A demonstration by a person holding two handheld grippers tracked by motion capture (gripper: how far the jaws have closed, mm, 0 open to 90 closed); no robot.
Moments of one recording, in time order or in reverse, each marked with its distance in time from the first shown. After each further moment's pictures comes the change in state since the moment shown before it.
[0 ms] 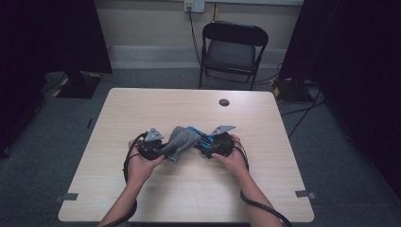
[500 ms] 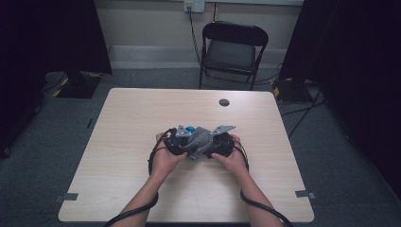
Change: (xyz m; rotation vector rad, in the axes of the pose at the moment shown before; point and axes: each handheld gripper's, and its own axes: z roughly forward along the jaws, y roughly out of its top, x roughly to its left) left arm -0.033 0.027 0.061 0.117 -0.030 0.127; right arm 0.000 0.000 0.000 -0.001 -0.001 0.000
